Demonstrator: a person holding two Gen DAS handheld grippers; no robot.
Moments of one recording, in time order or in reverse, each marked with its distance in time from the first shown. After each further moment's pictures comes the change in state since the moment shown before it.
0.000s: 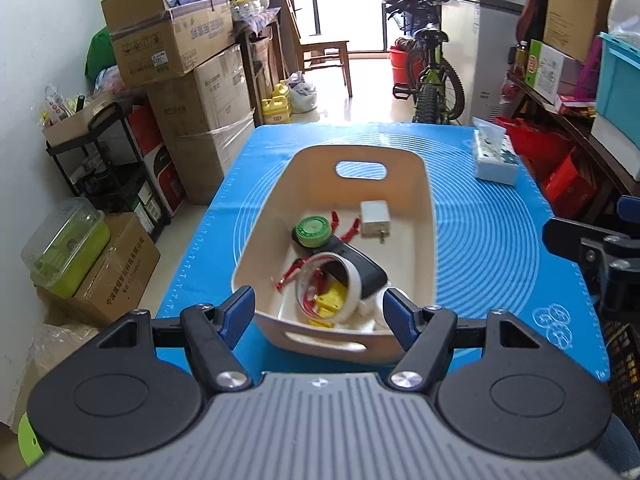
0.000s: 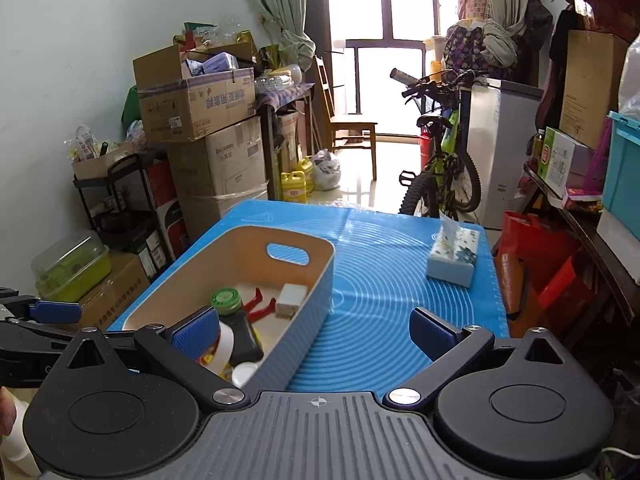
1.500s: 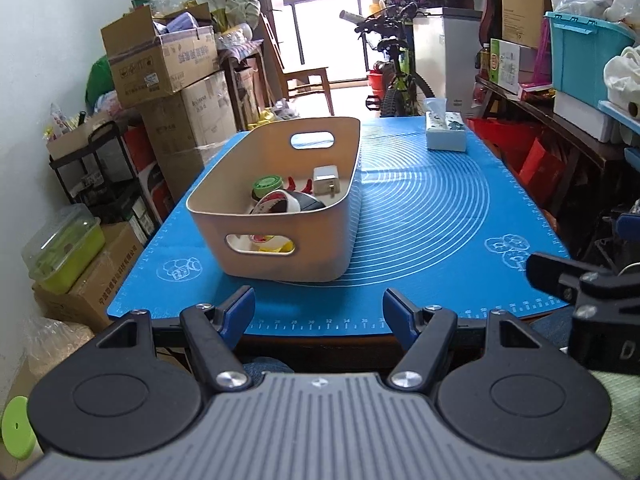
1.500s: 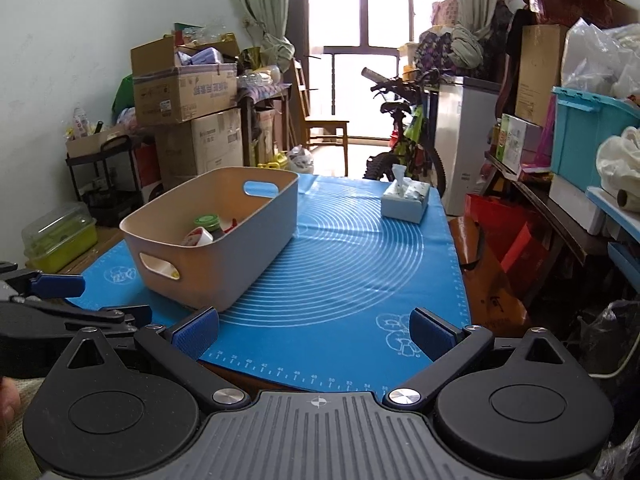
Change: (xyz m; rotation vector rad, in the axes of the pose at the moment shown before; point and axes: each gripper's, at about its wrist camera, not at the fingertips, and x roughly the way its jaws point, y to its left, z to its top) left arm -0.037 -0.065 -0.125 0.046 -0.129 0.009; right arm -0.083 -0.015 -0.147 0.005 -0.029 -0.088
